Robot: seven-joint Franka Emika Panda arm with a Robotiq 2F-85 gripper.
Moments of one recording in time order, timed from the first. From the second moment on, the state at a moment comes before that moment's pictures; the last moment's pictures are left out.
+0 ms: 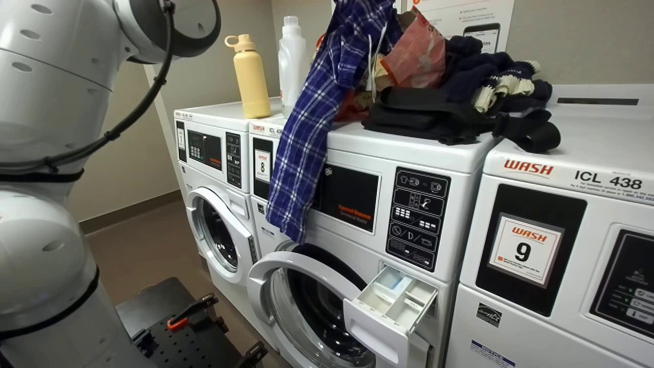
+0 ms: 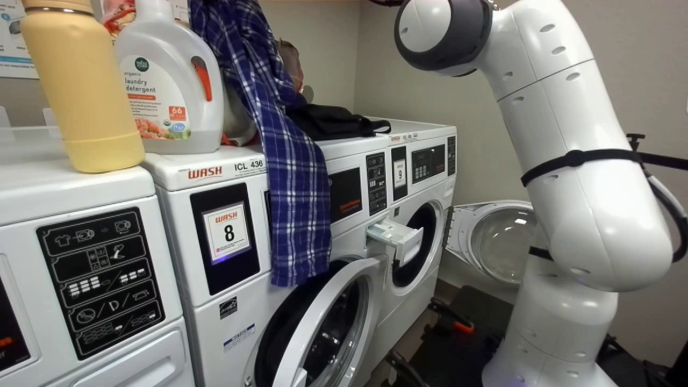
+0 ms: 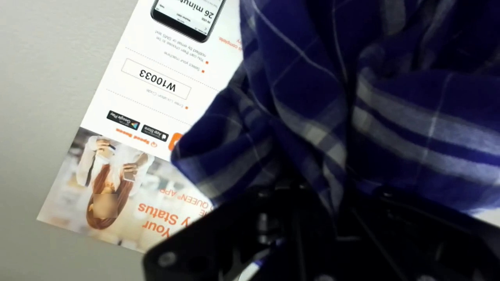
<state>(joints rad) 0.07 0.53 -0.05 -0.64 0.04 2.42 -0.46</state>
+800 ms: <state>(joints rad) 0.09 0.57 0.08 -0.45 0.06 2.37 -0.47</state>
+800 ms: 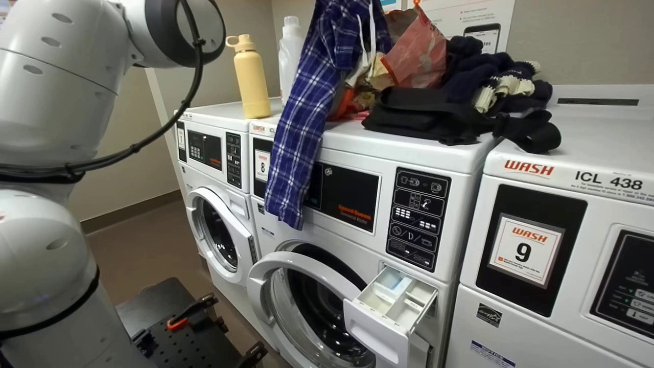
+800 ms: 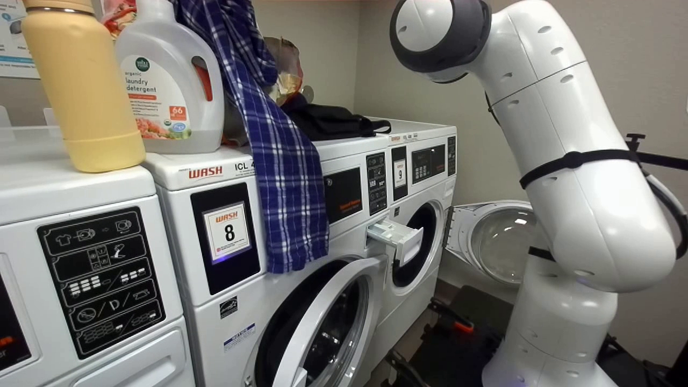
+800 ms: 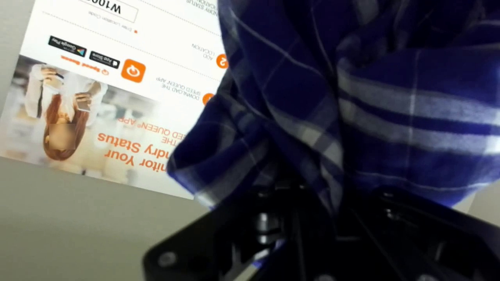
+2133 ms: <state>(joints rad) 0.03 0.71 0.07 -0.42 0.04 2.38 -0.47</state>
